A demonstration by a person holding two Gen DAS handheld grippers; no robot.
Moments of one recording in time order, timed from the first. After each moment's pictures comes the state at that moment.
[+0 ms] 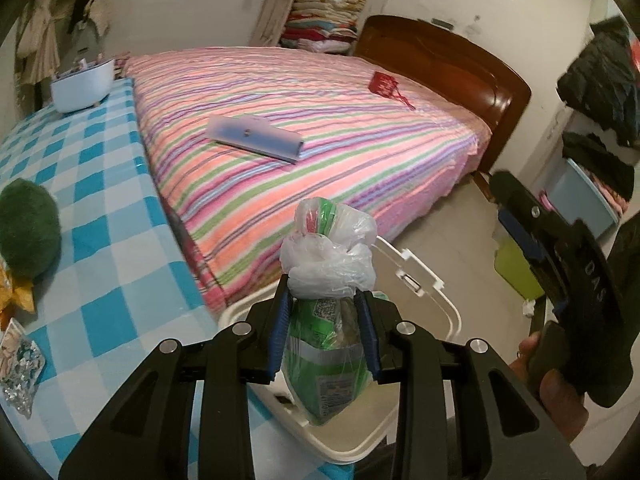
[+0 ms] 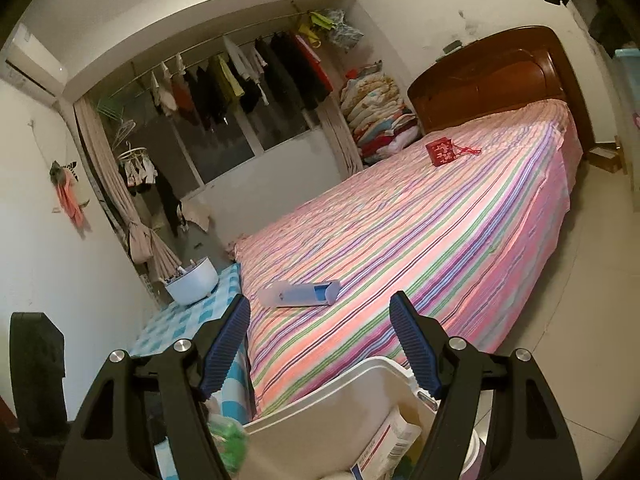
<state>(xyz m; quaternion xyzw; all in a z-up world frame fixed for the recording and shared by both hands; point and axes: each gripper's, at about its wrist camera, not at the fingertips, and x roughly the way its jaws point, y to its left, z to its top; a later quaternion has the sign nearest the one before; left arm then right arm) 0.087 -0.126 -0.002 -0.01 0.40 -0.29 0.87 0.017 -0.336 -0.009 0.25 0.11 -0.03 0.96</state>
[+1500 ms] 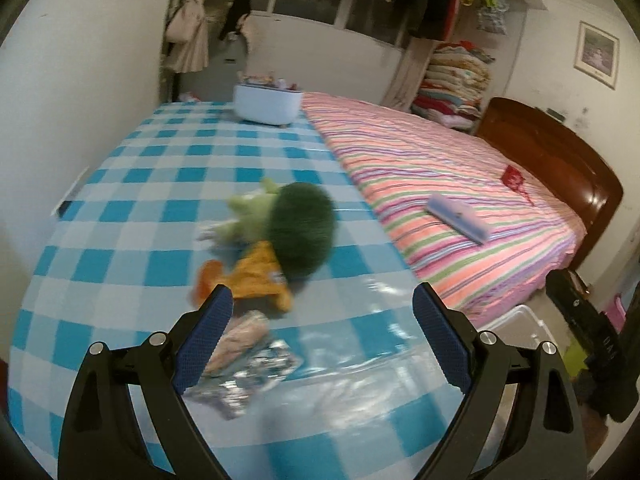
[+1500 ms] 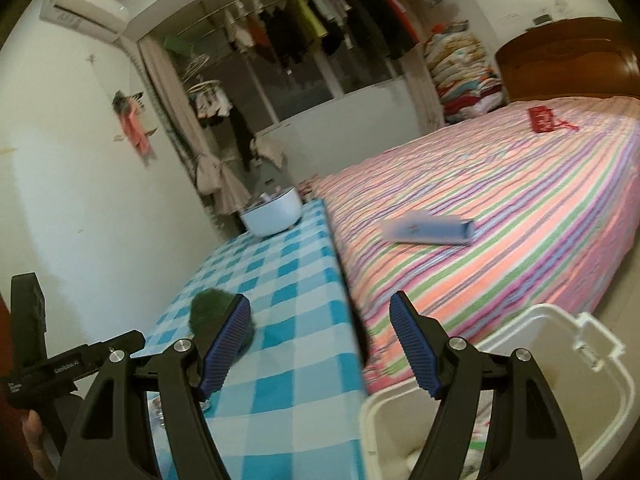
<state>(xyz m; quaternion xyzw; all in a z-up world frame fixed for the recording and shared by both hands) 0.090 0.127 0.012 -0.09 0.33 -0.07 0.94 0.070 -0.188 -0.007 0.20 0.19 0.13 0.95</state>
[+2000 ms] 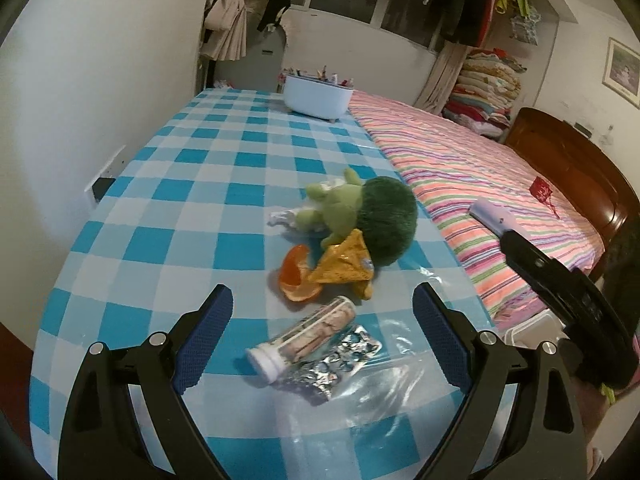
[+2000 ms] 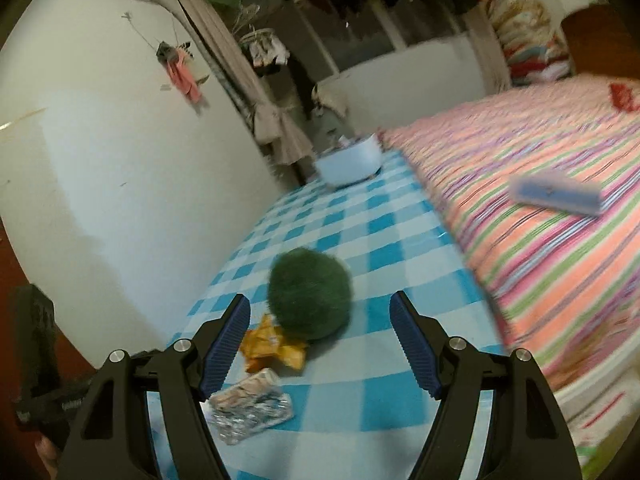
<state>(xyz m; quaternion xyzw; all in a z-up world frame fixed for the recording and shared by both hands) 0.073 0.187 0.003 -0.11 0.34 -0.02 0.93 0.135 -0.077 -0.015 0.19 0.25 0.25 0.92</state>
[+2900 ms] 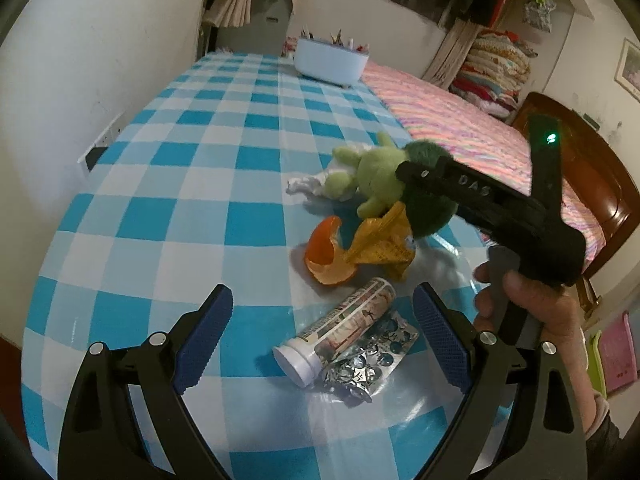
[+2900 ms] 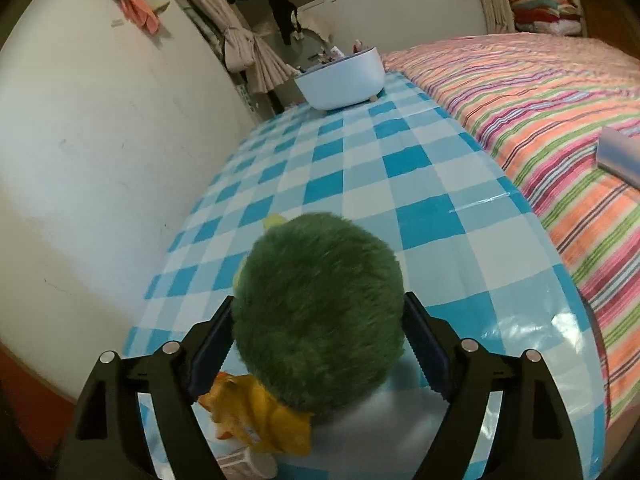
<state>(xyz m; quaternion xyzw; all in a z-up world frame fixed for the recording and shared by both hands) 0.104 0.211 -0.034 -0.12 0.40 -0.03 0.91 0.256 0.013 -0.058 0.15 0.38 0.22 0.89</state>
